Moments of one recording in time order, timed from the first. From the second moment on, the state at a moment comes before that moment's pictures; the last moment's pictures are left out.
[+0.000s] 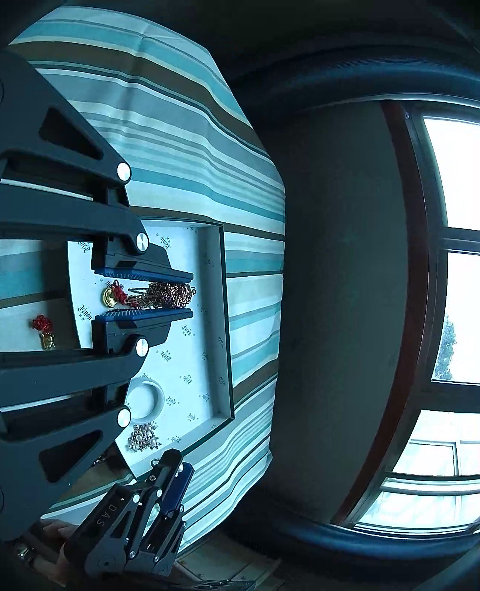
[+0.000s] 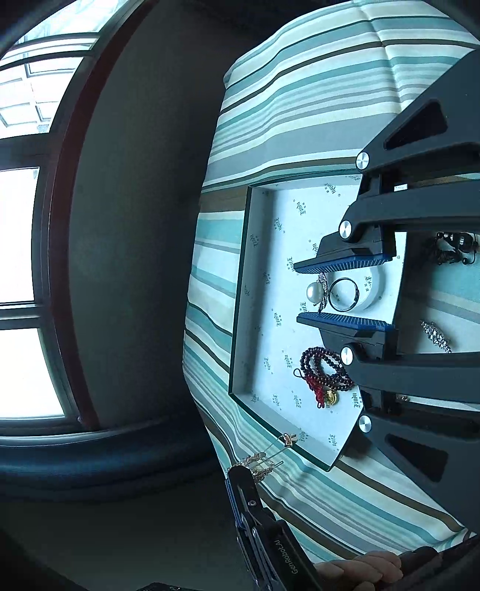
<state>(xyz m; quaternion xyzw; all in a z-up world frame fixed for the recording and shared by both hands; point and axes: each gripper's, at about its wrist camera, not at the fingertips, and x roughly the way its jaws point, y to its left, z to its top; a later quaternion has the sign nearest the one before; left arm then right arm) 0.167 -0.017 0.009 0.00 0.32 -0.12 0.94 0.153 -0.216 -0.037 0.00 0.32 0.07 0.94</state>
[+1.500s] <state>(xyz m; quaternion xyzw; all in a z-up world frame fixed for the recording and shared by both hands) 0.314 -0.013 -0.075 -0.01 0.44 -0.06 0.90 0.287 -0.266 -0.104 0.05 0.42 0.04 0.90</state>
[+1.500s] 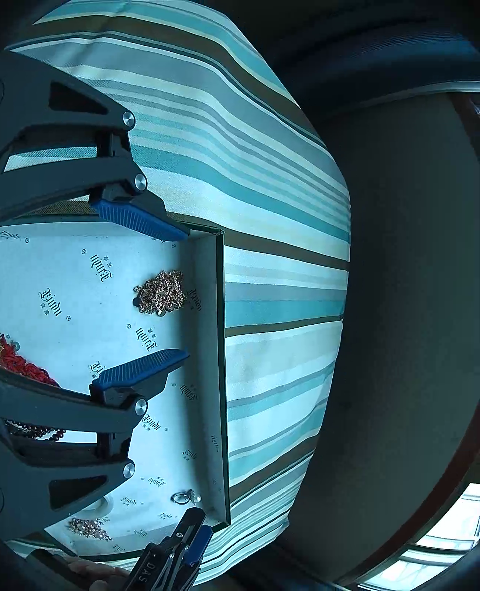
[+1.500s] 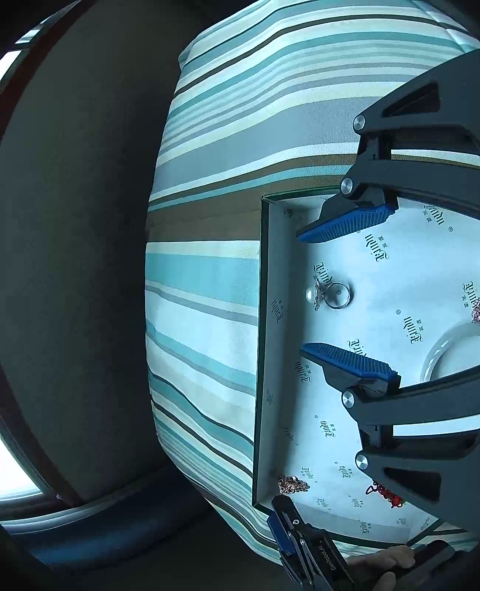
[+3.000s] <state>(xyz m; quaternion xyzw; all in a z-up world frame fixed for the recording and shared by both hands) 0.109 -0.008 -0.082 0.00 0.43 -0.05 0.90 0.108 -0.191 -0.134 0.02 0.45 0.09 0.89</state>
